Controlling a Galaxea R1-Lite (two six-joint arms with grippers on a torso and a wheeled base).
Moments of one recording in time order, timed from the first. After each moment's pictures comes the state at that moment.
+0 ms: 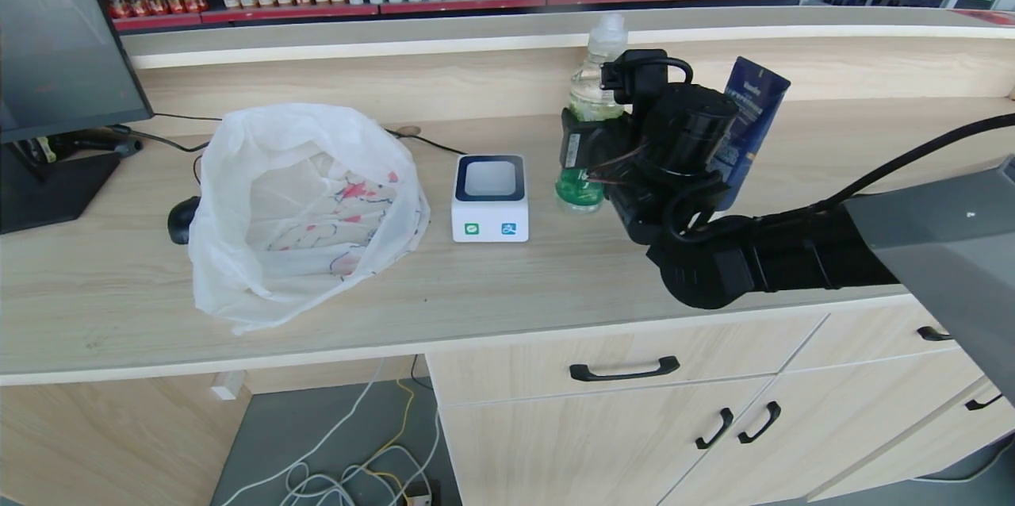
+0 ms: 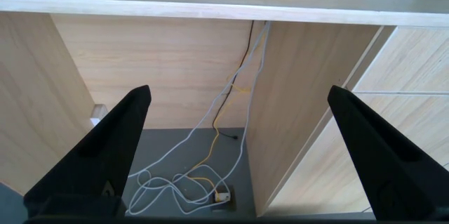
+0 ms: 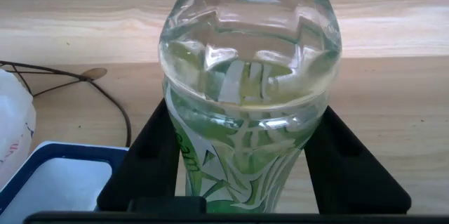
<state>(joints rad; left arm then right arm) 0.00 0.00 0.00 0.00 0.00 -0.01 0.58 2.17 -1.54 -0.95 -0.43 -0.13</state>
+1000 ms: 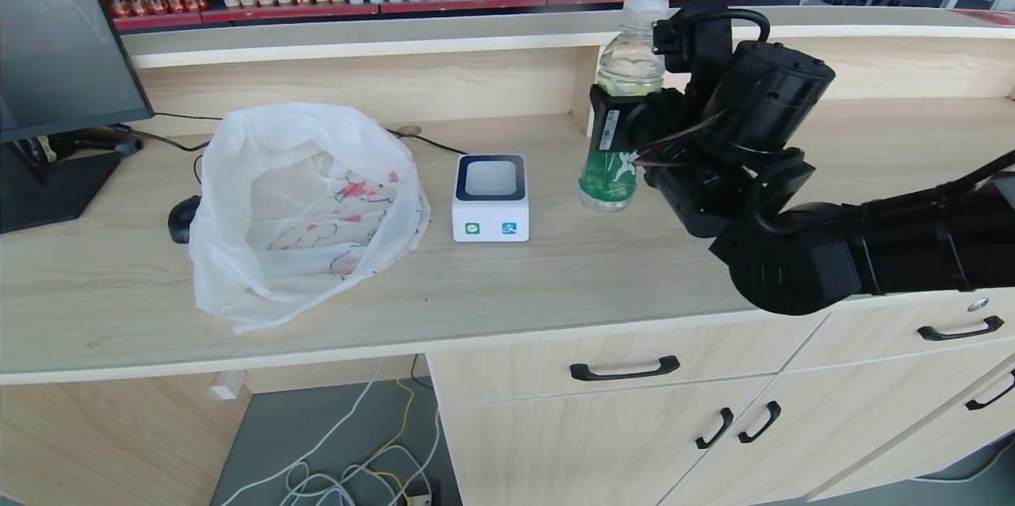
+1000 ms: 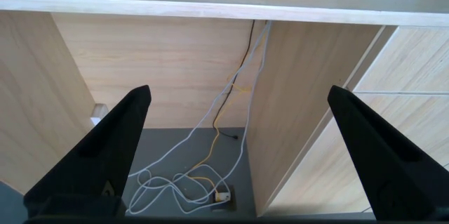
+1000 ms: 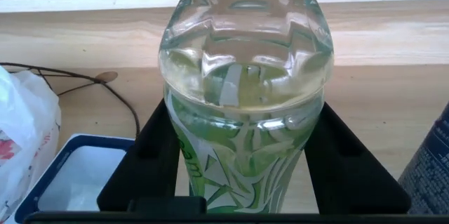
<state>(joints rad) 0.00 0.00 0.00 0.00 0.00 -0.01 0.58 1.98 -1.35 -0.95 -0.42 -0.13</state>
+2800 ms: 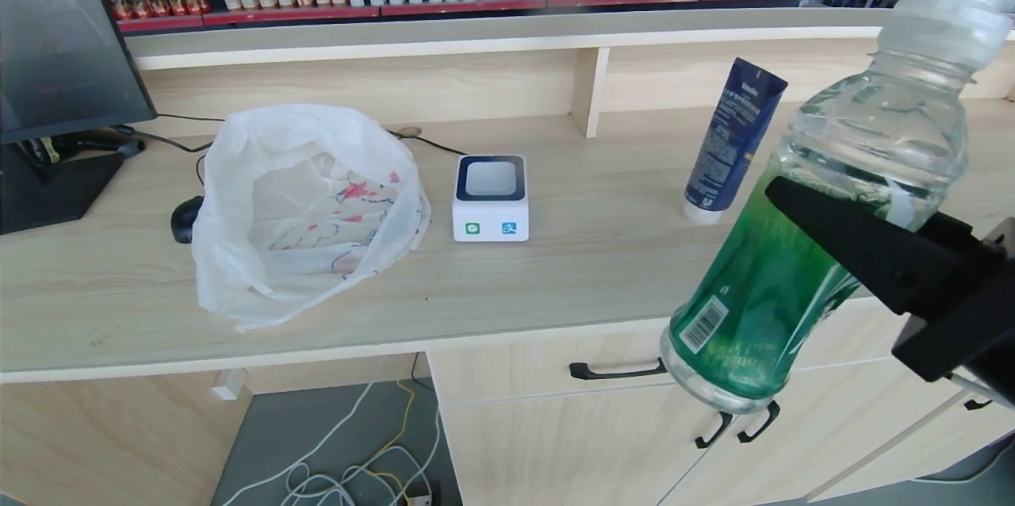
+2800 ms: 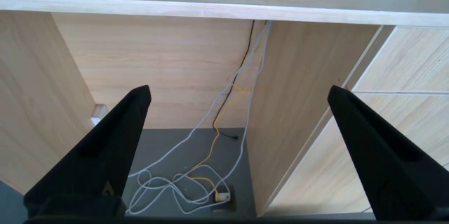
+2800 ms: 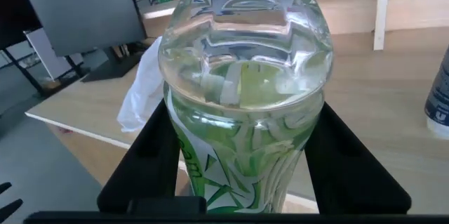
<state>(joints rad) 0.00 0.00 0.00 0.00 0.00 -0.01 0.87 1.20 -0.47 -1.03 -0.27 0.07</state>
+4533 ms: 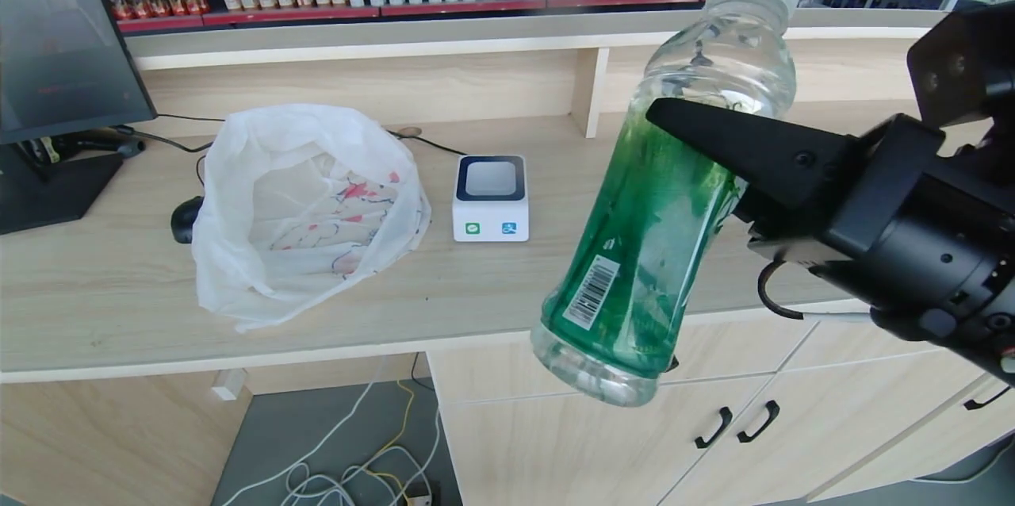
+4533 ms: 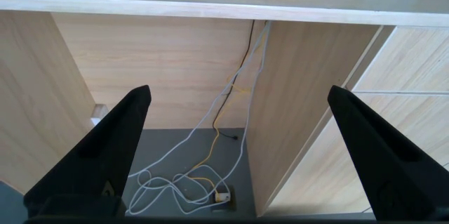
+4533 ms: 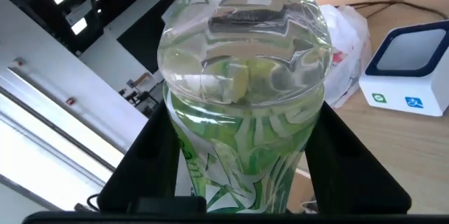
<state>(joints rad) 0.00 0.00 0.00 0.00 0.00 -0.01 0.75 1.41 -0.71 -1.03 0.19 0.63</state>
